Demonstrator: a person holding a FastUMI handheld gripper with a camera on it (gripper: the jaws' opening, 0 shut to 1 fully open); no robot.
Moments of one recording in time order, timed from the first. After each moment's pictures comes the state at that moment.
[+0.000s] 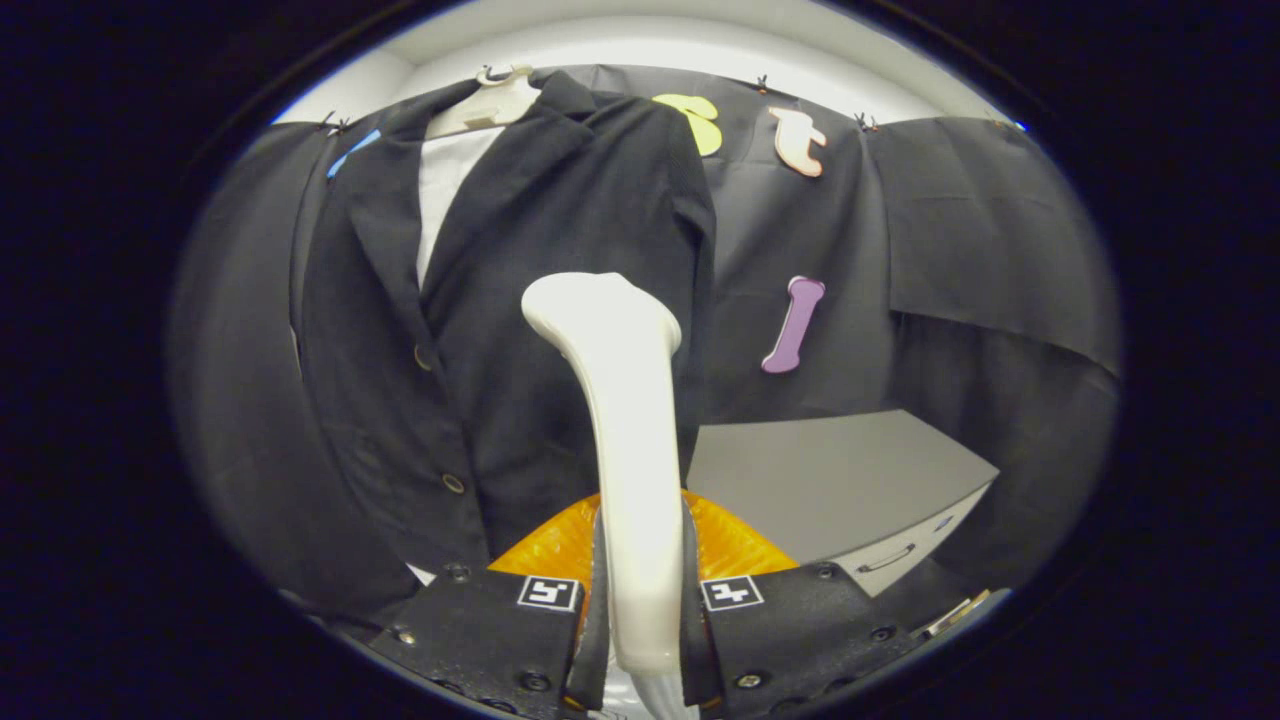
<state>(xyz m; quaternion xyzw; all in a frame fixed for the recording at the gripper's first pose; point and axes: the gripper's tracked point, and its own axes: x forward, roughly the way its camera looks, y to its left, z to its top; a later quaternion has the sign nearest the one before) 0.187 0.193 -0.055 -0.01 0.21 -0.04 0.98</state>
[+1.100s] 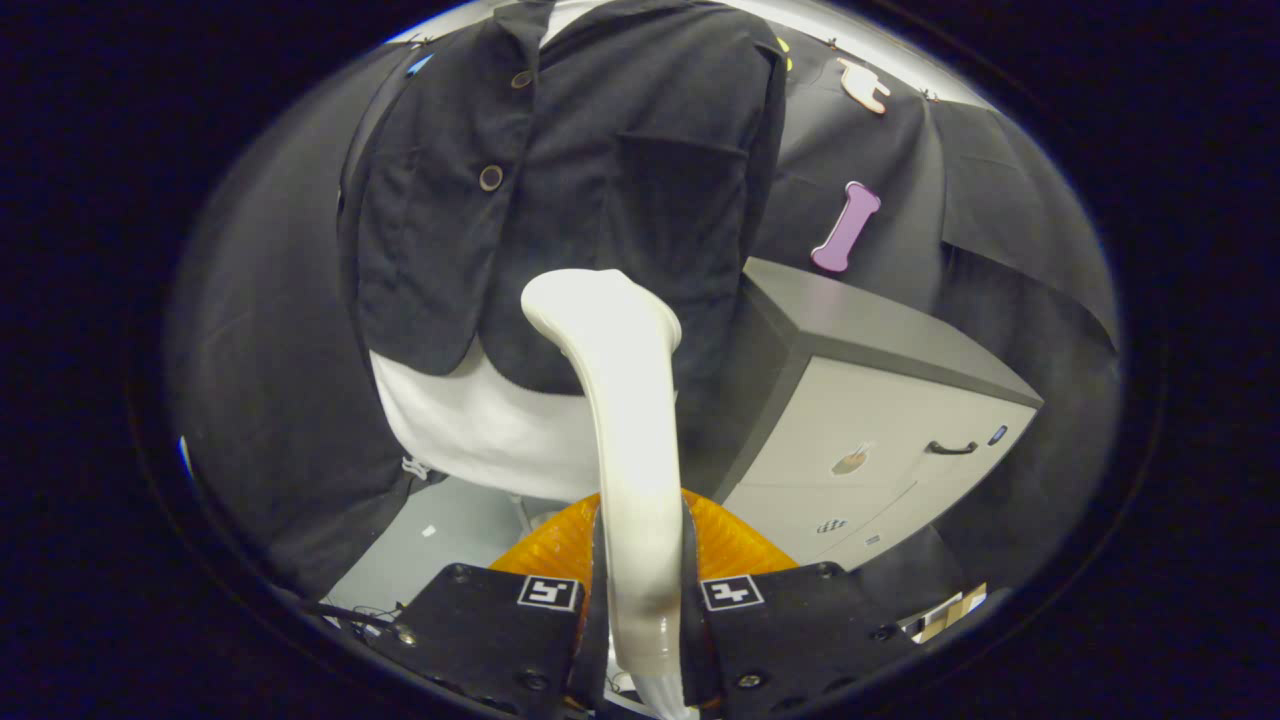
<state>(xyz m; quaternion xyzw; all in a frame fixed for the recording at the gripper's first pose) 0.108 0.200 -0.259 -0.08 0.34 0.02 0.94</state>
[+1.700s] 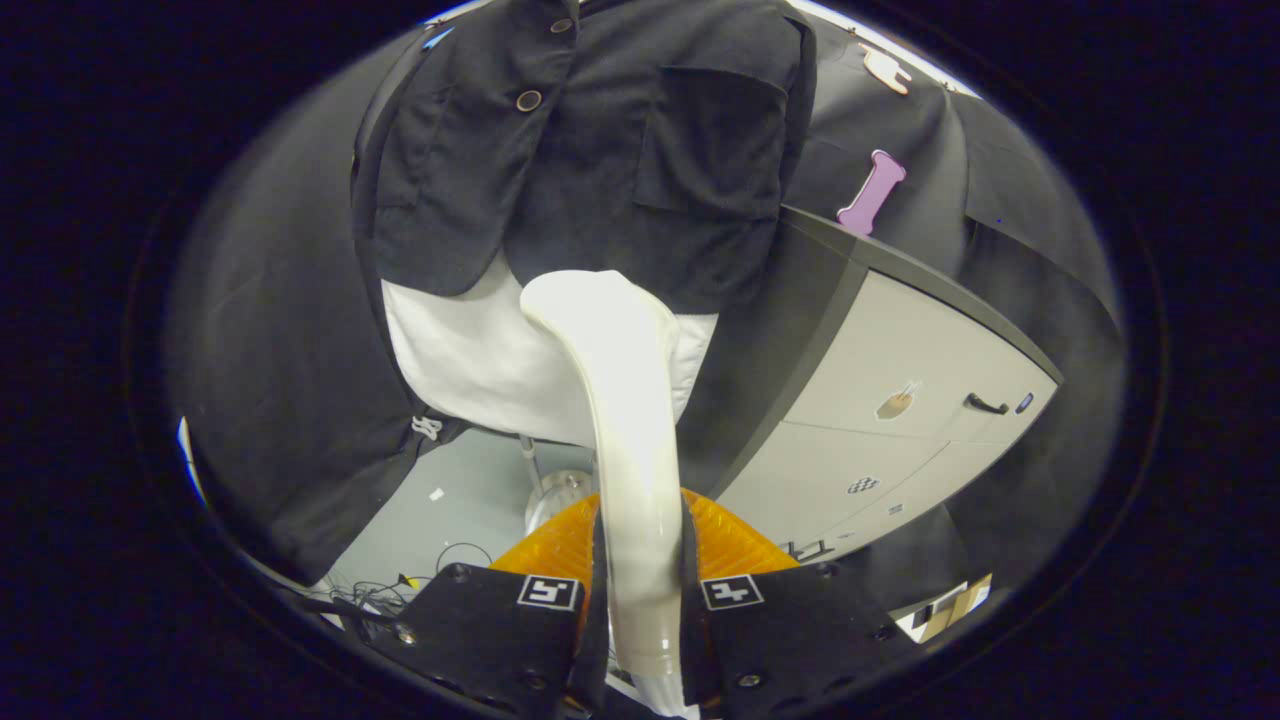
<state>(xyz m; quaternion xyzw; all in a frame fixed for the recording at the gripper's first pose) 0.092 0.205 -0.300 -0.09 0.38 0.02 0.92</state>
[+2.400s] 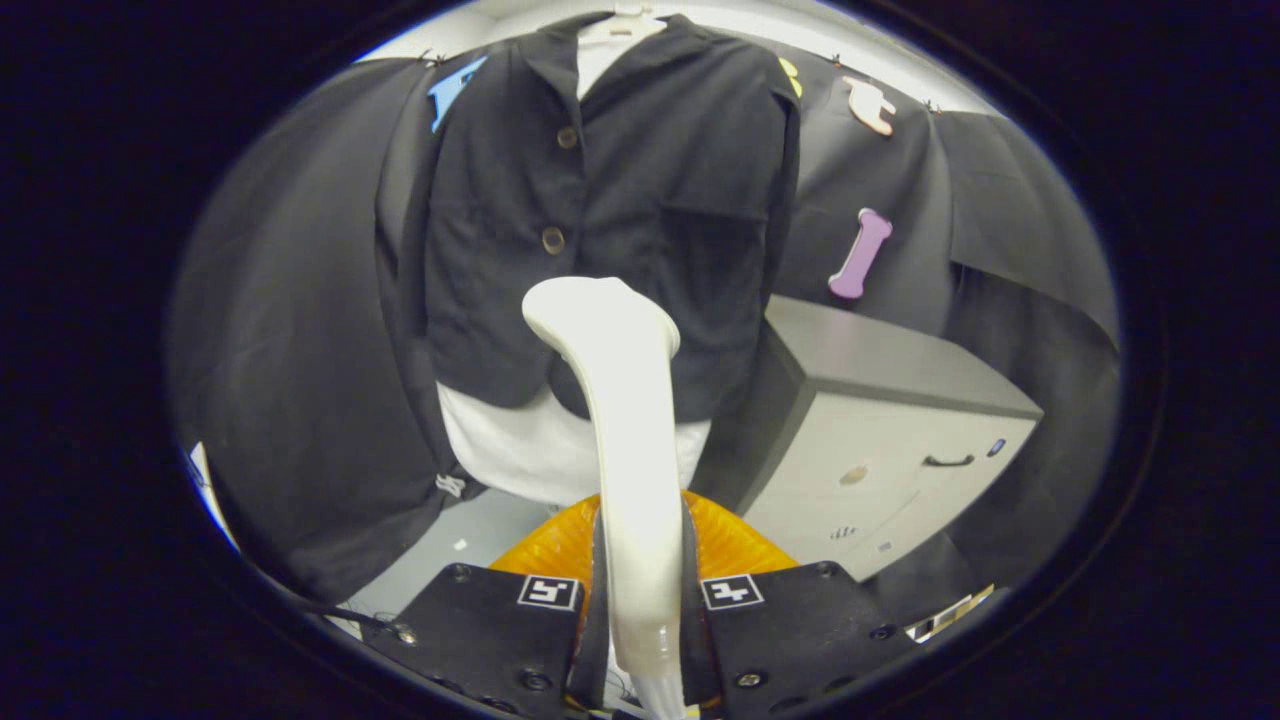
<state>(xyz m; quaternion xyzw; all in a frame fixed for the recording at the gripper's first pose) 0.087 0.251 -0.162 -0.07 0.26 0.06 0.96</state>
